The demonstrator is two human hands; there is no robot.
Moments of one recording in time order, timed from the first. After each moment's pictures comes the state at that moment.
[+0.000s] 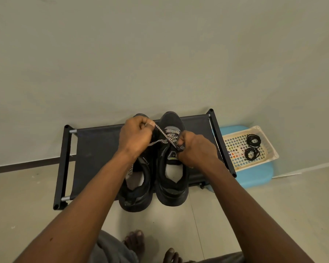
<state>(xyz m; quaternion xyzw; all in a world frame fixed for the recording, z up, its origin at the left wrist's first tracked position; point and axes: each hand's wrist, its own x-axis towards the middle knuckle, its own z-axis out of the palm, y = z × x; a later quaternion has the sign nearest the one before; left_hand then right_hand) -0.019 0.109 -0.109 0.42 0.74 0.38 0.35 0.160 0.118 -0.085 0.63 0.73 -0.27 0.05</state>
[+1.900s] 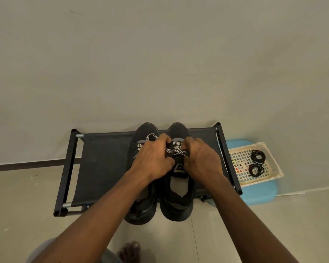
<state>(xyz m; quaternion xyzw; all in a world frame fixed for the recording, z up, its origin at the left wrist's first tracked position) -0.009 0.094 -0.112 0.61 0.70 0.19 0.32 0.154 0.125 -0.106 0.58 0.80 -0.16 -0.06</state>
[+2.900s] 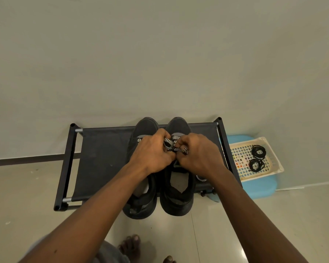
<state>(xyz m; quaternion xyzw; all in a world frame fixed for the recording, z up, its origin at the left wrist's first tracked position) -0.013 0.095 -0.116 0.60 0.69 0.21 0.34 0.150 0.128 -0.099 0.54 0.81 -0.20 -0.04</state>
